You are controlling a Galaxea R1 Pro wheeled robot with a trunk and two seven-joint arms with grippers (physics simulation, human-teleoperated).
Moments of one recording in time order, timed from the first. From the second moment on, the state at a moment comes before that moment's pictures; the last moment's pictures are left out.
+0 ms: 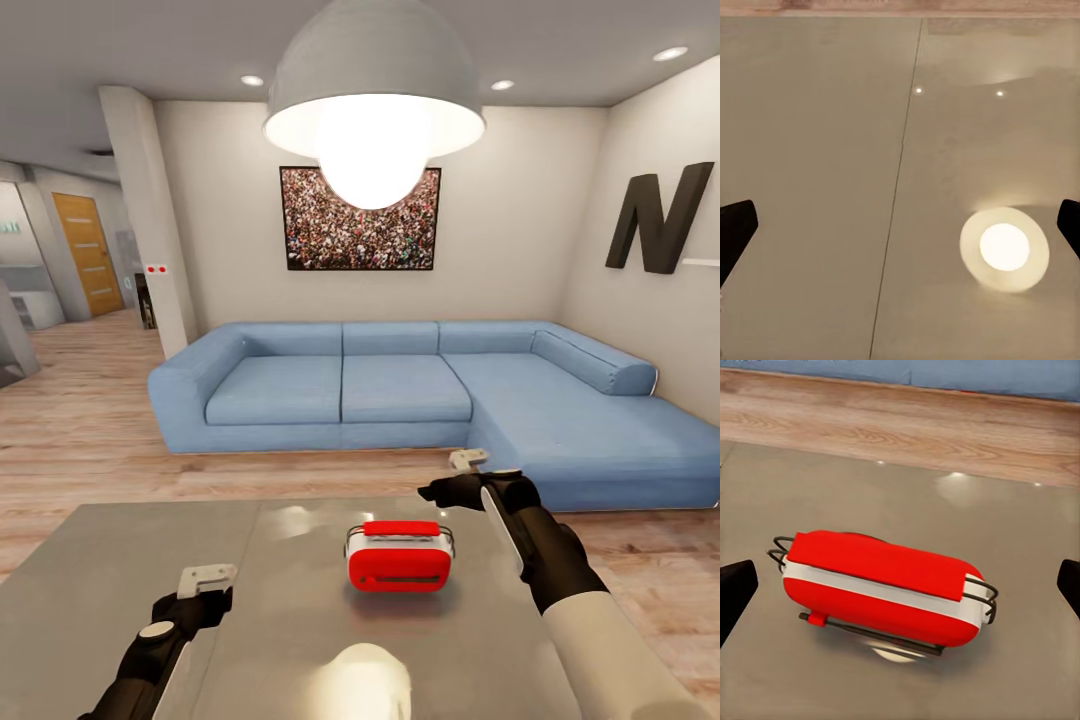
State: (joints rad) left arm -0.21 0.02 0.07 -1.17 -0.01 0.47 0.13; right arm -0.69 -0.03 0.12 -1.07 -0.01 0.82 0.23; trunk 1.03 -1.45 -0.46
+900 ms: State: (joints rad) left arm -0.21 0.02 0.07 -1.17 -0.01 0.47 0.13; right arm -0.69 -0.03 0.12 -1.07 -0.01 0.82 0.23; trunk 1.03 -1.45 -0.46
